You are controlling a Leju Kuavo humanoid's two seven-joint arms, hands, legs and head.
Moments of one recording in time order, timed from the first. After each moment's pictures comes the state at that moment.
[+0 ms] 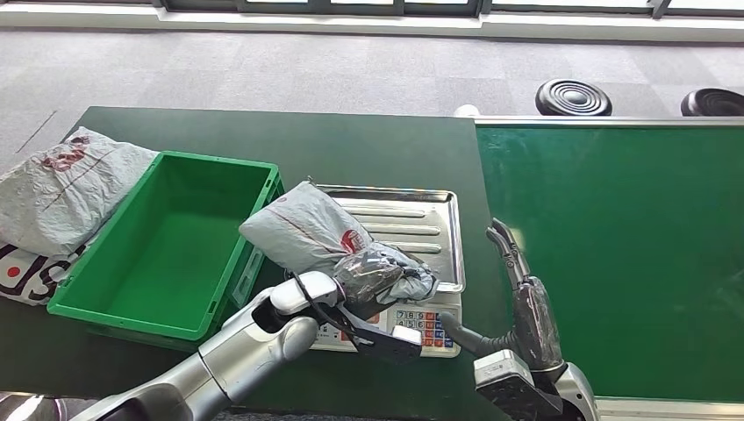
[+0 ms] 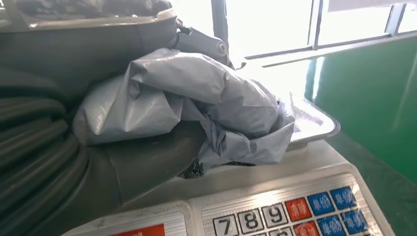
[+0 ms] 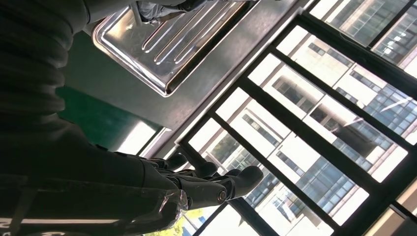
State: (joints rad) left arm -0.58 -0.05 -0.88 -1.07 -0.71 -0.08 -0.24; right arm 0.14 -0.09 0.27 -1.97 0.55 -0.15 -0.25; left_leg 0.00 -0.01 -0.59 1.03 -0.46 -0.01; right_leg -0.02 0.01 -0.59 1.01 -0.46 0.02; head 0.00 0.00
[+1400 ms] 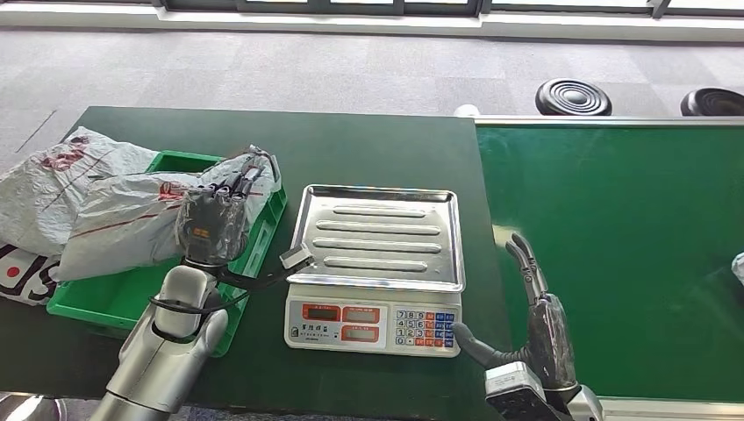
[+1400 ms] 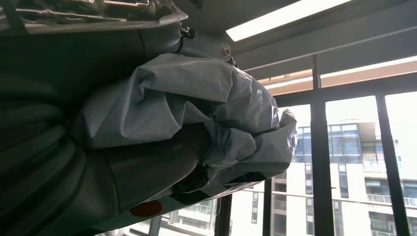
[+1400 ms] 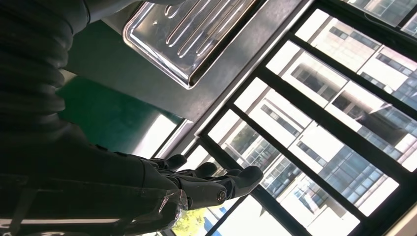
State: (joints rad) left arm -0.33 0.07 -0.30 -1.34 -1.46 0.62 0.01; right arm 0.23 -0.09 0.25 -2.03 0.59 -0.20 -0.21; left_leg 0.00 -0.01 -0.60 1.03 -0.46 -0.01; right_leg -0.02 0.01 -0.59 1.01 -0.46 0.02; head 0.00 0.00
